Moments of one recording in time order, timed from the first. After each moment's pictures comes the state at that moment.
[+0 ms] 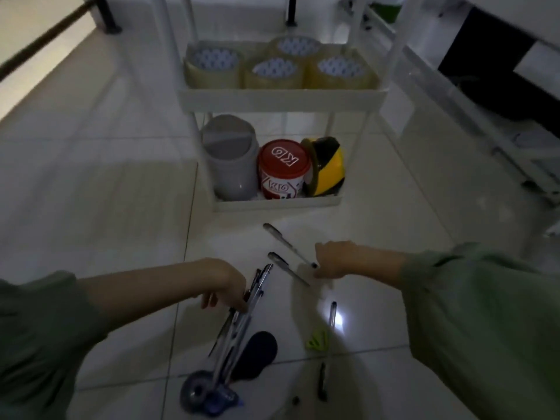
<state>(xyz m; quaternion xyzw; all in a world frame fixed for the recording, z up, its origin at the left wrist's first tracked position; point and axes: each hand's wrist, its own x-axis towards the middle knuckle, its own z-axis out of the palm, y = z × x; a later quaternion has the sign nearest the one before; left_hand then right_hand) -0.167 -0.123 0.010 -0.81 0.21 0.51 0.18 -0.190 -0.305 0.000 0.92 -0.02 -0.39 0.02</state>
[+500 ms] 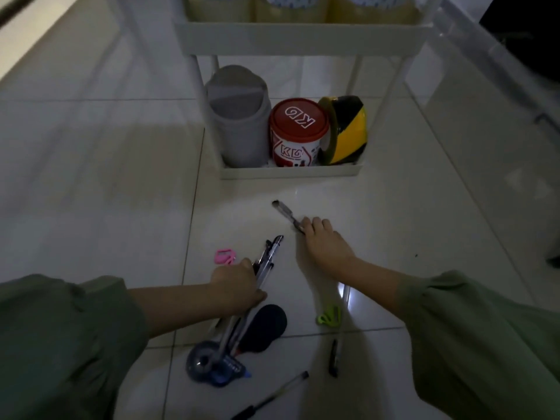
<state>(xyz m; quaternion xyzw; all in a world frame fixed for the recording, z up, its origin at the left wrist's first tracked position) -0.208 -0.113 -0.069 -0.93 0.17 0.32 0.06 -0.204 -0.286 -0.095 0.99 0.02 -0.16 0.00</state>
